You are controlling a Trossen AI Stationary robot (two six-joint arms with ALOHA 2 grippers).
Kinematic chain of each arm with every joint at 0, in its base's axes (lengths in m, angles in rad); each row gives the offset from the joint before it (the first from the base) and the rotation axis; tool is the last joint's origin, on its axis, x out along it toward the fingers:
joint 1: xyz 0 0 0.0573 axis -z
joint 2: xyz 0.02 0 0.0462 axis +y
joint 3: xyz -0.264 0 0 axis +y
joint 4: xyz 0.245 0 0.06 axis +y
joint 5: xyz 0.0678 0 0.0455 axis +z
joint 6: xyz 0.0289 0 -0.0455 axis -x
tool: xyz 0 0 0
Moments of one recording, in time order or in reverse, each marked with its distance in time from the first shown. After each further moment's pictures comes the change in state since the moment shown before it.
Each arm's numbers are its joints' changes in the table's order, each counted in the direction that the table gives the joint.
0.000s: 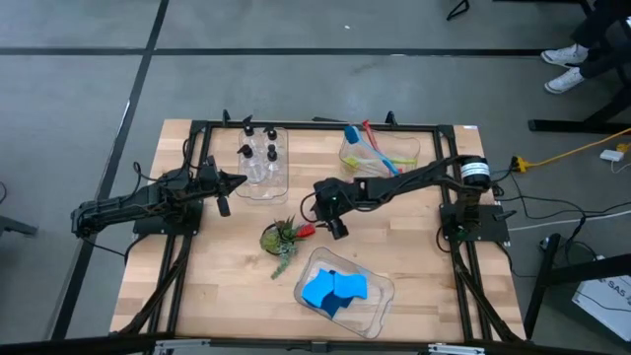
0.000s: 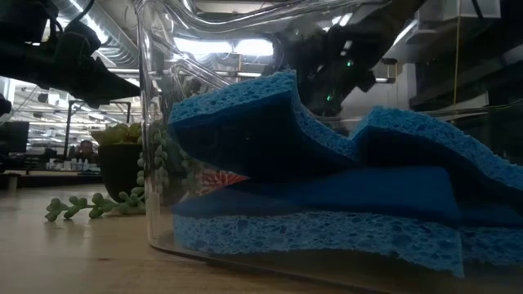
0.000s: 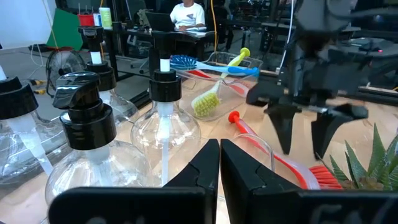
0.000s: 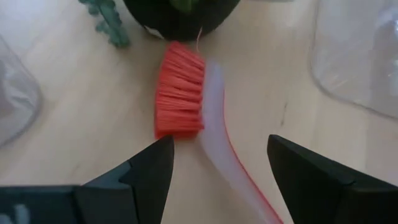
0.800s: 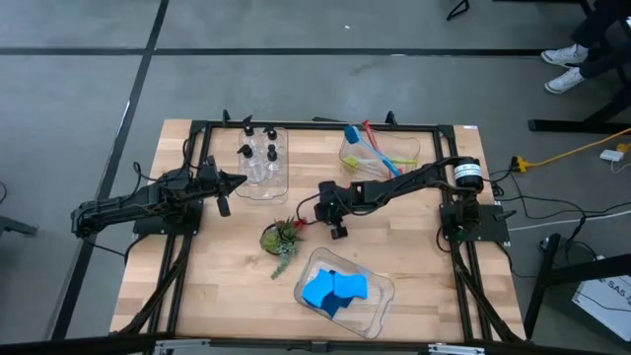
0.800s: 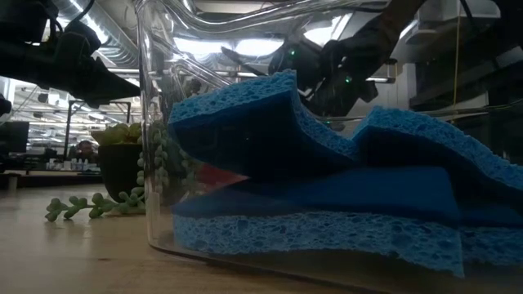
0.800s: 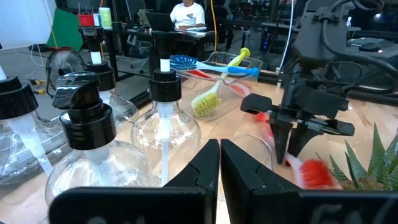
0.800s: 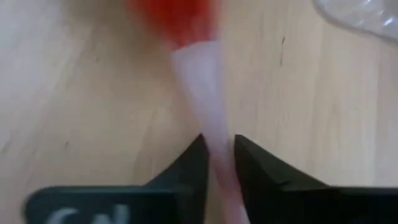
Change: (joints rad) left arm 0.000 0.000 0.000 0.000 0.000 0.000; right arm -0.010 0.072 -0.003 0.059 -0.158 -0.073
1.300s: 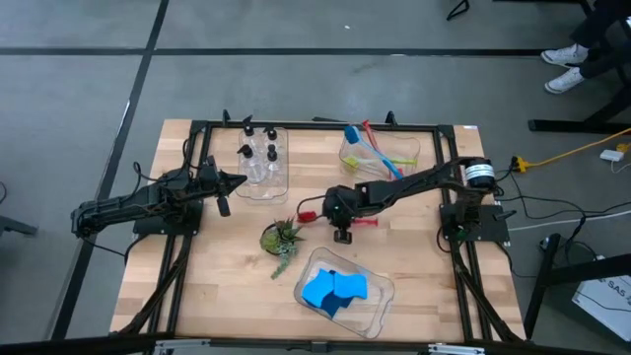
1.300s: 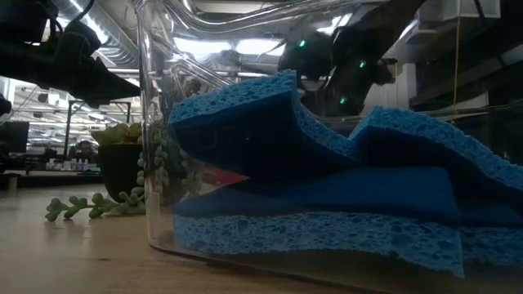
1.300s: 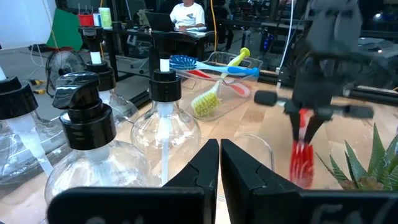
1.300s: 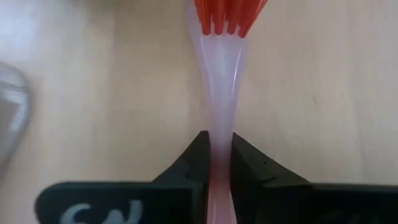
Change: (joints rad) left arm 0.000 0.000 0.000 0.000 0.000 0.000; right arm -0.029 -0.091 0.006 0.205 0.054 -0.431
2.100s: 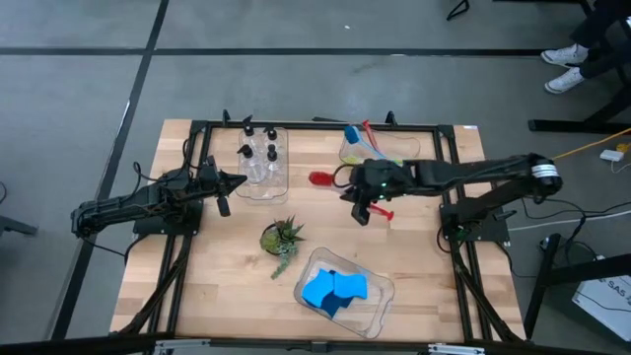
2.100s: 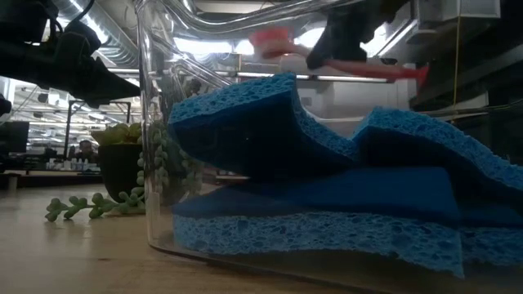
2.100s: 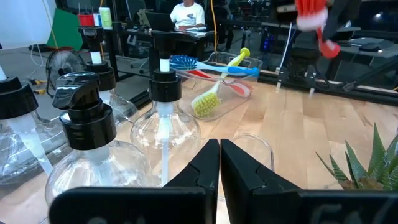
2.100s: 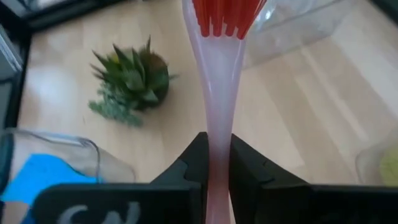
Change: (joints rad) left arm 0.000 0.000 0.000 0.000 0.000 0.000; right arm -0.012 -0.515 -0.003 0.169 -0.137 -0.262
